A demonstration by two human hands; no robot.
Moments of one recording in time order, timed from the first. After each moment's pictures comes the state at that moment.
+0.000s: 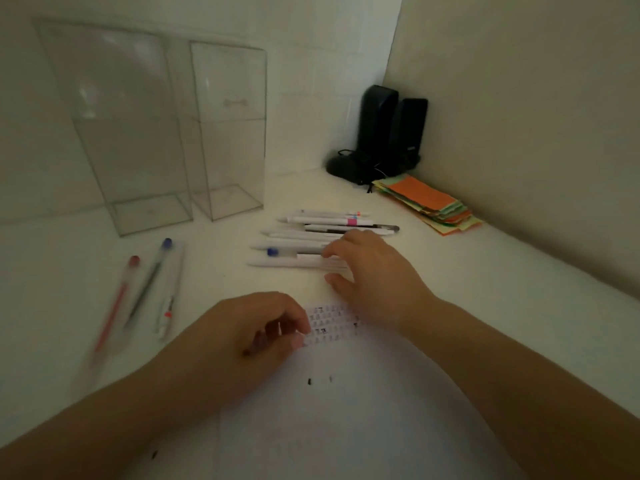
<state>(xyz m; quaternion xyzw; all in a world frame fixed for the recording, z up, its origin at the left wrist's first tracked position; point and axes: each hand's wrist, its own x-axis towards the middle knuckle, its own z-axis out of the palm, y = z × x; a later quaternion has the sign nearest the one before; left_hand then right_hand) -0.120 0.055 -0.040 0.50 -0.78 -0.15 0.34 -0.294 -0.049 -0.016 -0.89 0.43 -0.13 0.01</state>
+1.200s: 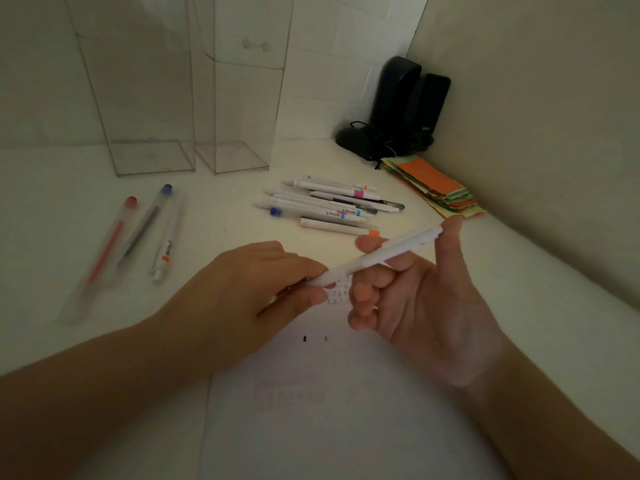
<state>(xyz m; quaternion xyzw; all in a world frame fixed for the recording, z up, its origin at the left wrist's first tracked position) -0.134 0.061 -0.036 0.46 -0.81 -0.02 0.35 -0.330 0.006 -0.021 -0.50 0.15 -0.27 0.81</state>
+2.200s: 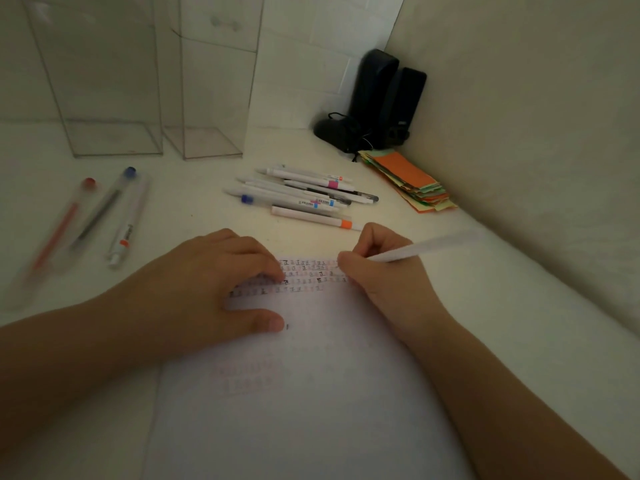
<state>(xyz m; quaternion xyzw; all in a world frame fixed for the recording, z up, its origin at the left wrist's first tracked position) -0.123 0.053 -0.055 0.50 -0.82 -0.05 0.28 -0.329 -0.010 -0.027 -0.69 0.49 -0.37 0.38</state>
